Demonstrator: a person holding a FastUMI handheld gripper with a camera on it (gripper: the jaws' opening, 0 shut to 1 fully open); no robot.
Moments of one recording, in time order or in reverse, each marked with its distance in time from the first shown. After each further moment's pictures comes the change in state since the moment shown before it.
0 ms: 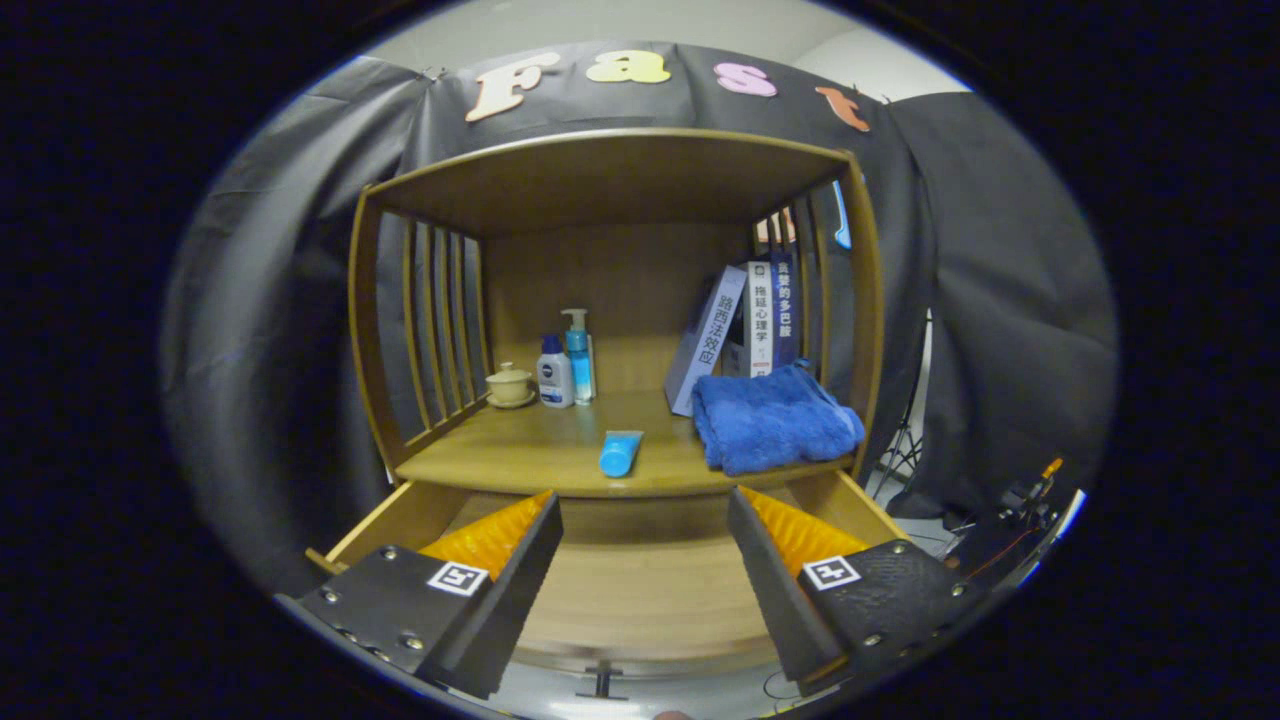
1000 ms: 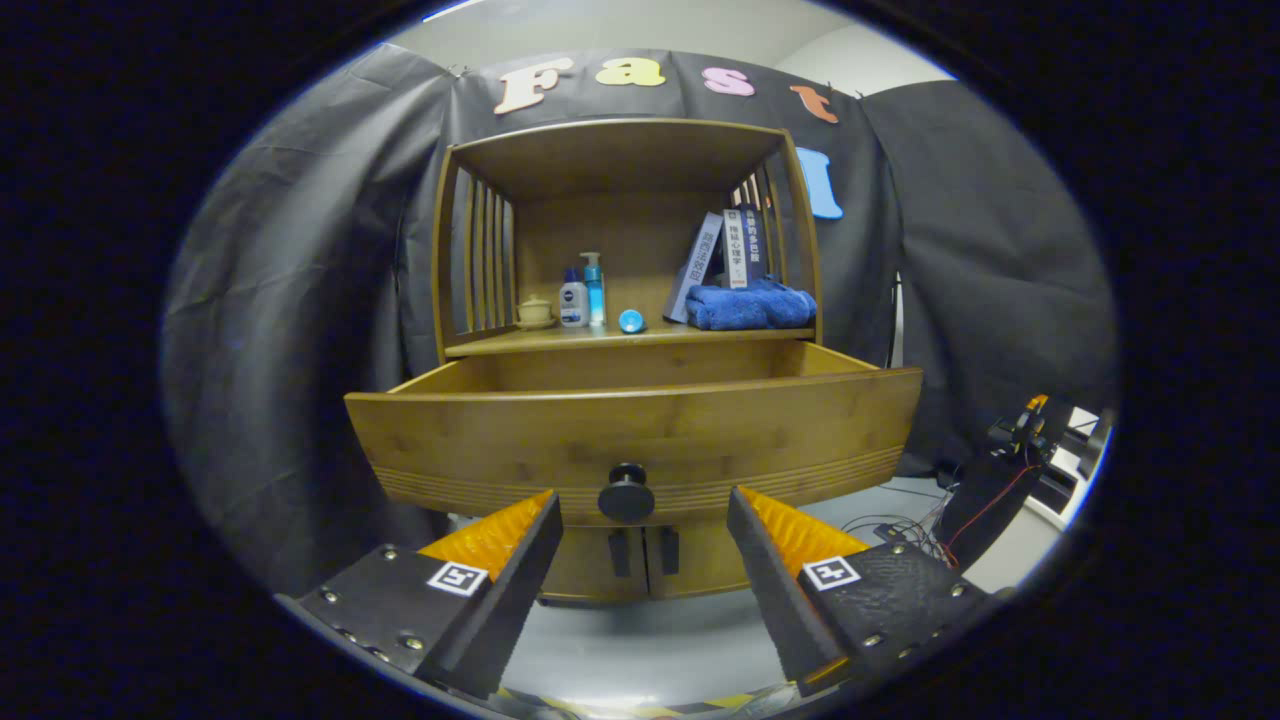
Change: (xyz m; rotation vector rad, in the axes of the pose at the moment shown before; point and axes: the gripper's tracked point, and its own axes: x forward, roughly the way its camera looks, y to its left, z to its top) arm -0.106 0.008 -0.164 0.035 0.018 -0.018
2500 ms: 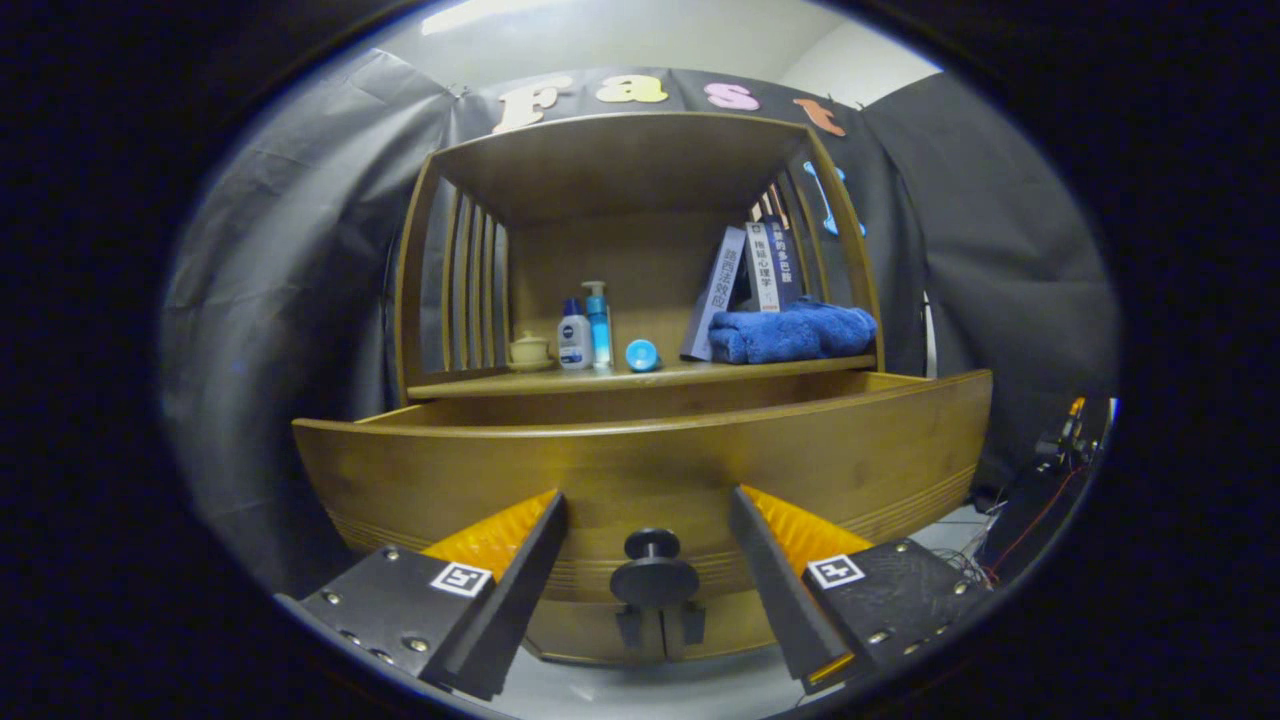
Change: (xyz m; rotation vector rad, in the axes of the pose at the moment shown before) arm 0.129 0.026 0.029 0.022 -0.178 0.041
